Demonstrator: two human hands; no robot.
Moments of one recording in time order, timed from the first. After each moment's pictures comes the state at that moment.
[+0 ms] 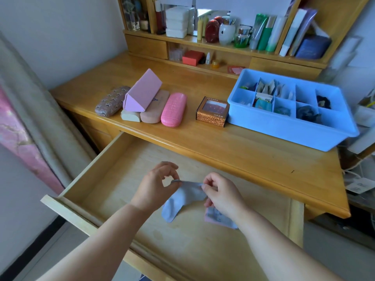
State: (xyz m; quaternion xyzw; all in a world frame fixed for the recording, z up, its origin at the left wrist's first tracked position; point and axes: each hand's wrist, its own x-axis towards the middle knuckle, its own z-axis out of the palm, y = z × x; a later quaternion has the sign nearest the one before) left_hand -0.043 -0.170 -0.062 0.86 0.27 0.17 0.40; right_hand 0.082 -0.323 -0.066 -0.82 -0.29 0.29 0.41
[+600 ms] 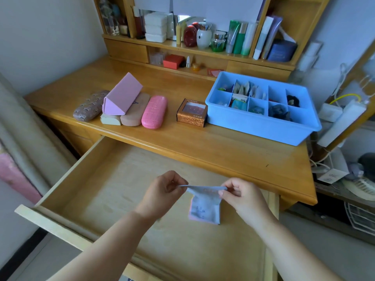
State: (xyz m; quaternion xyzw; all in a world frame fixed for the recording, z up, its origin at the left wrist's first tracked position) left_hand -0.020 -0.224 -0.054 0.77 0.27 0.12 0.56; right_hand 0.106 -0.409 -0.049 -0.82 -0.26 0.22 0.46
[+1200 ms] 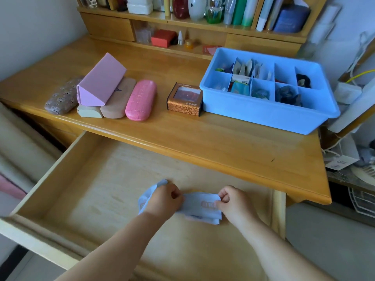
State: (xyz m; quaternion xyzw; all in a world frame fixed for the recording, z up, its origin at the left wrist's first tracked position) left_hand 0.012 -0.218 -0.137 0.85 0.35 -0.05 0.40; right_hand 0.124 -0.392 -0.131 -0.90 -0.16 0.26 0.31
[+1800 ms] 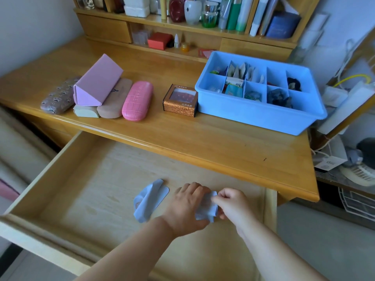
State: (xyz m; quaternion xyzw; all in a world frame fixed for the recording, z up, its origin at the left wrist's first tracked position) left_hand 0.025 -0.267 -0.128 0.97 0.05 0.03 0.22; right_hand 0.114 -0.395 -0.106 -0.83 -0.03 0.32 0.46
